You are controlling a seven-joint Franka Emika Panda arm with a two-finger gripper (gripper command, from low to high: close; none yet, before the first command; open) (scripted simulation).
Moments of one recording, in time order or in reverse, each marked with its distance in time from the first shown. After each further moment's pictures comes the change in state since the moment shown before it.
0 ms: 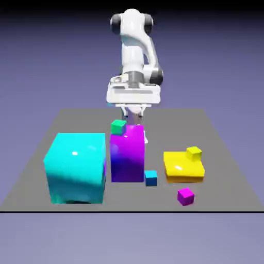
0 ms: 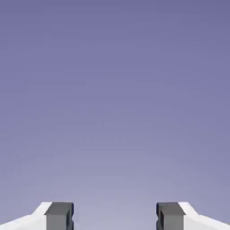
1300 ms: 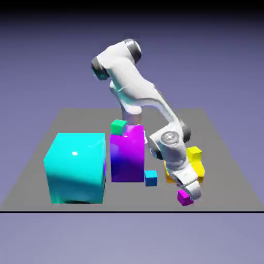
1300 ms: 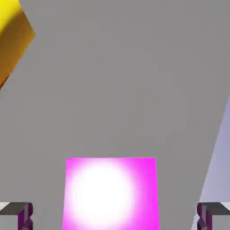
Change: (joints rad) arm -0.409 1.295 0.685 0.604 -0.367 -0.317 -1.363
